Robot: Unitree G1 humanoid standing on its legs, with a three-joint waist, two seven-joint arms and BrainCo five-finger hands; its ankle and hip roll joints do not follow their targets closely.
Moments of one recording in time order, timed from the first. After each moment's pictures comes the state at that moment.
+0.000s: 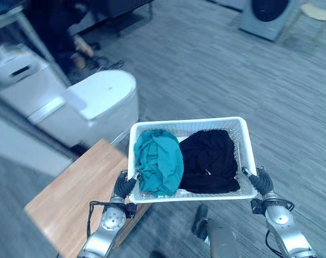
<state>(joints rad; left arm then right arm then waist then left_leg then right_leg) 0.11 0.43 -0.24 0.13 -0.11 0.00 0.18 0.13 -0.38 0.11 0.04 0.05 0.00 -0.21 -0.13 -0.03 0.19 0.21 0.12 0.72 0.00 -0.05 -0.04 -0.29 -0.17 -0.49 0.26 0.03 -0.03</state>
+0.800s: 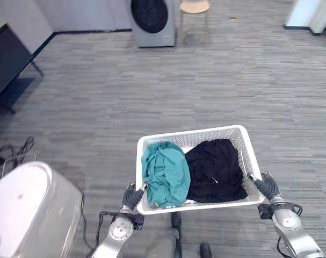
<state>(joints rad) 0.18 0.39 -0.28 0.17 -0.11 0.00 0.18 0.16 -0.44 0.15 0.08 0.06 0.00 -0.20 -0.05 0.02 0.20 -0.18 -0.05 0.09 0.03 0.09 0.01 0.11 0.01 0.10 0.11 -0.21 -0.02</state>
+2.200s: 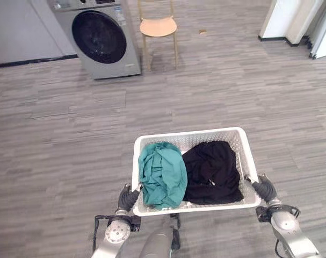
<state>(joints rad) 0.21 0.36 -0.22 0.14 -0.11 0.01 0.17 0.17 -0.43 0.15 0.09 0.08 0.00 -0.17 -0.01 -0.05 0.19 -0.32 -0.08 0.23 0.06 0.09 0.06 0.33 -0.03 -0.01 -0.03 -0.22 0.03</state>
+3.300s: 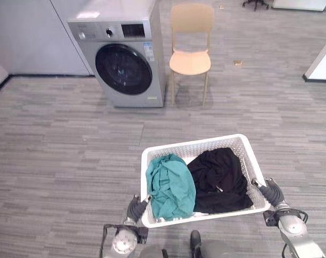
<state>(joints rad) 0.22 0.36 -0.30 0.14 -0.14 -0.01 0.16 0.14 -0.42 0.07 0.17 0.05 -0.01 -0.13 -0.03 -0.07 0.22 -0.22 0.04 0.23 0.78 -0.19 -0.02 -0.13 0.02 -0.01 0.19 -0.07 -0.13</state>
